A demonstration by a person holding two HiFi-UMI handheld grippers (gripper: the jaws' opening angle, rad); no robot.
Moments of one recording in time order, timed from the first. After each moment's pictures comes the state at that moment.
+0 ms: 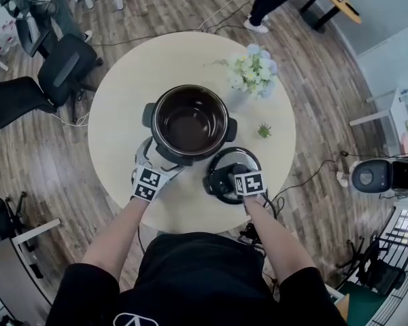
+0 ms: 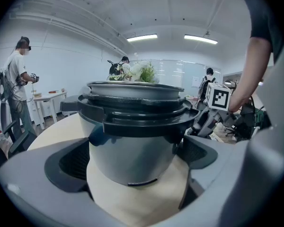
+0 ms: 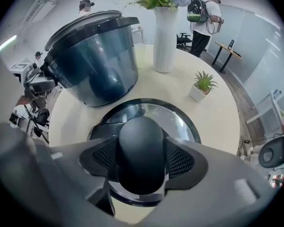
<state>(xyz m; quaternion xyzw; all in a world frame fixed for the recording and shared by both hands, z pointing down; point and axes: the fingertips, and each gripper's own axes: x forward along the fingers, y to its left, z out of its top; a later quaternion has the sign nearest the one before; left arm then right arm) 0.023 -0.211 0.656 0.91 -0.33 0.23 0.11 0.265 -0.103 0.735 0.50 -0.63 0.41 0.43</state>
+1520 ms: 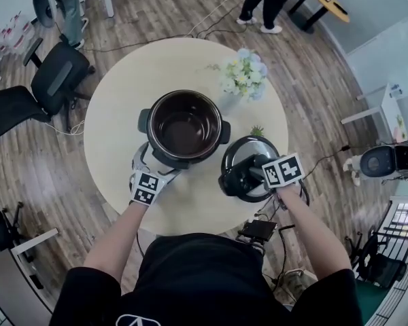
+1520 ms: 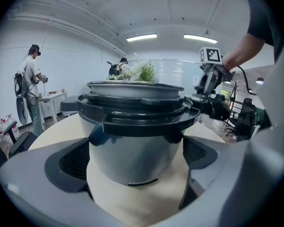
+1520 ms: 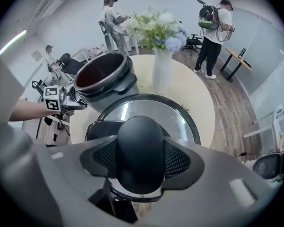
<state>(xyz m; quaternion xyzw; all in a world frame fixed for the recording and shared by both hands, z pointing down) 0.024 -0.211 0.656 0.91 -0.33 0.23 0.11 0.310 -0.121 0.587 0.44 -0.65 0.40 0.48</state>
